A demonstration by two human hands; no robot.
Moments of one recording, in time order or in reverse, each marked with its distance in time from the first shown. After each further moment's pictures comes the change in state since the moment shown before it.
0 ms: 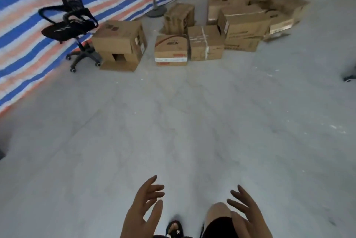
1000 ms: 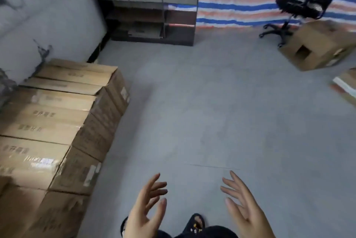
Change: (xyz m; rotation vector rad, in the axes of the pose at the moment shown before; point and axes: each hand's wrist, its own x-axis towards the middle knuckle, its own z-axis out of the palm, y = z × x) left_hand -0.639 -0.080 0.088 -0.291 1.110 -0.197; right_hand -0.394 0.149 -0.028 -0.444 -1.151 -0.396
